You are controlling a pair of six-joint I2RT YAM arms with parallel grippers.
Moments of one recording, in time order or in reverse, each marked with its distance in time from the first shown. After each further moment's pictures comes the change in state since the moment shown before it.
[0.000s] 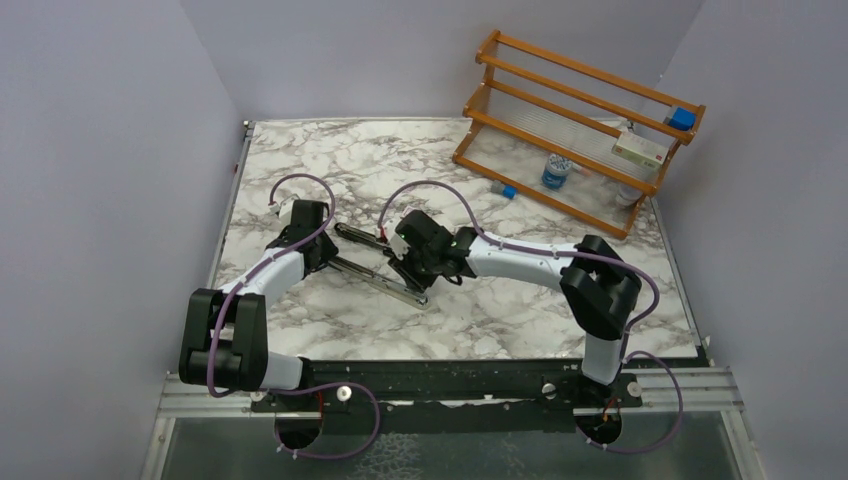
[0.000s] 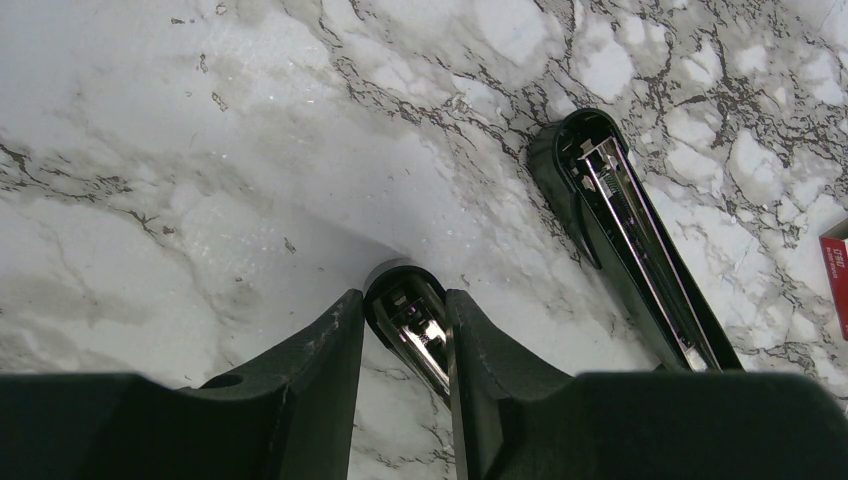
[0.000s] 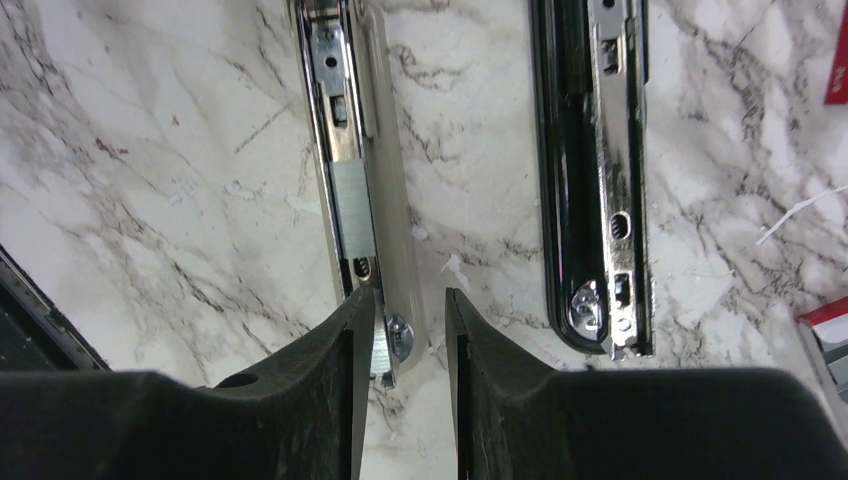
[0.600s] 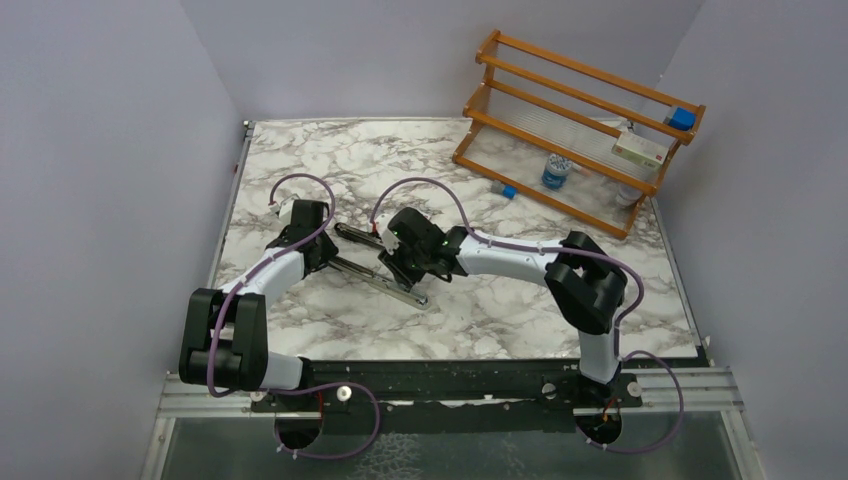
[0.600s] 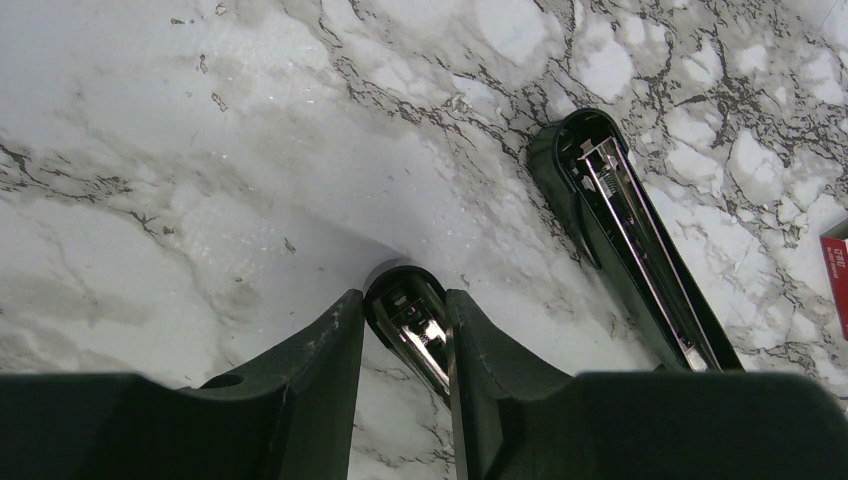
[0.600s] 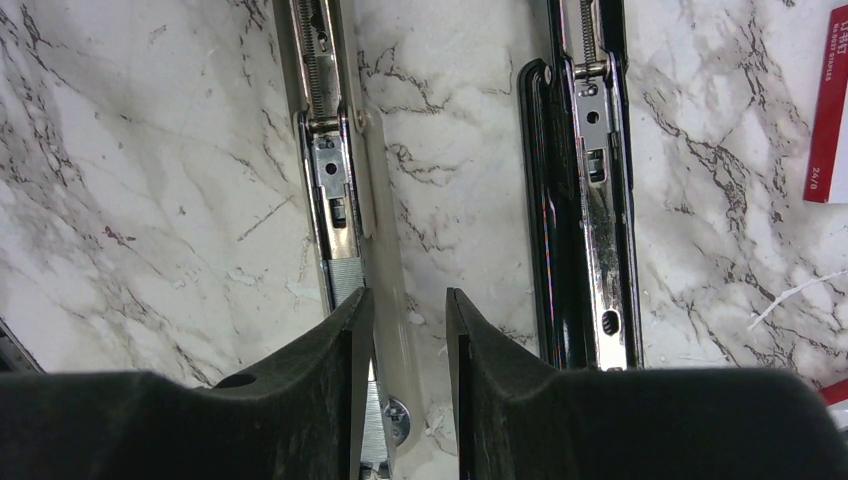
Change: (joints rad) left arm 0.000 0.001 0.002 -0.002 0.000 0.001; right arm -0.001 0.073 0.051 0.115 0.007 0.011
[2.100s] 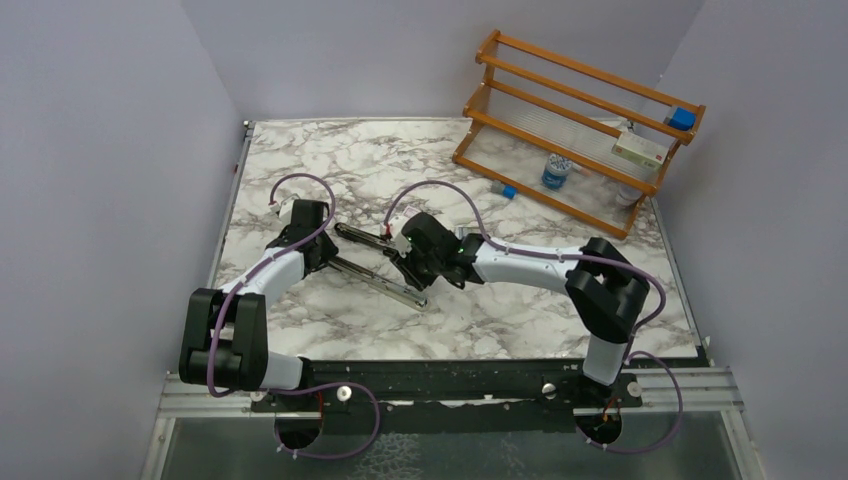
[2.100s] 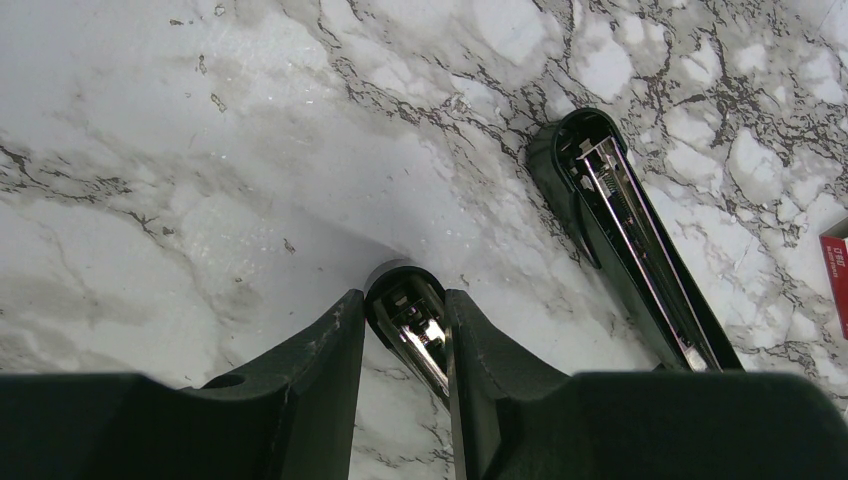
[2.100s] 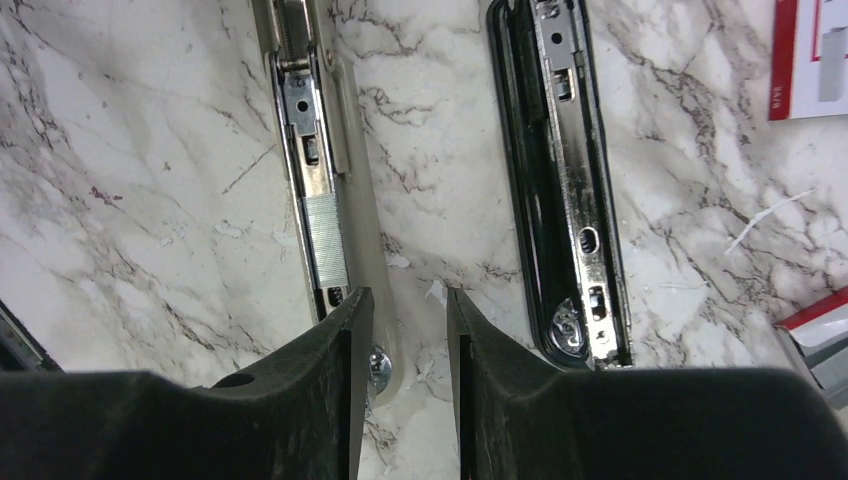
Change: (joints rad) left arm 0.000 0.000 0.001 -0.001 0.000 0.003; right arm -0.002 -0.108 -0.142 0.052 0.034 0.021
